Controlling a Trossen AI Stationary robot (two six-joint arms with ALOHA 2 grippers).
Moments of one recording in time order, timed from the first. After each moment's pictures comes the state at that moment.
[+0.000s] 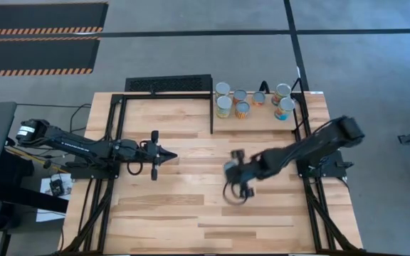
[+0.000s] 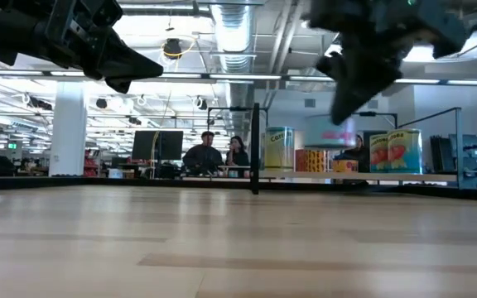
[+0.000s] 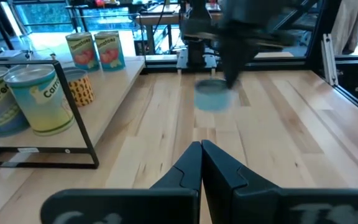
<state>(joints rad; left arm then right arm) -0.12 0.93 0.27 0.46 -0.19 -0.01 0.29 1.56 1.07 -0.60 0.20 0.05</state>
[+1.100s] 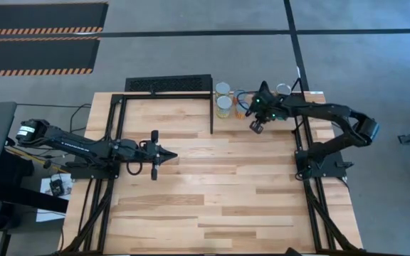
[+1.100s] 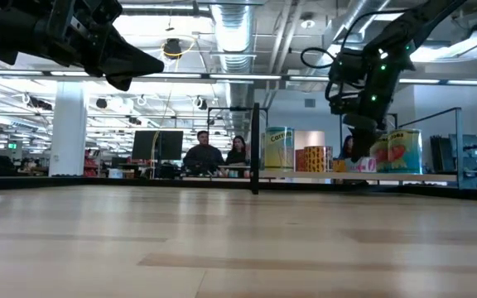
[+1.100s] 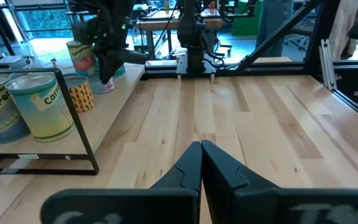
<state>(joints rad) -0.12 0.93 0.27 0.48 -0.19 0.00 -0.66 1.39 0.83 -0.54 0.13 -0.09</state>
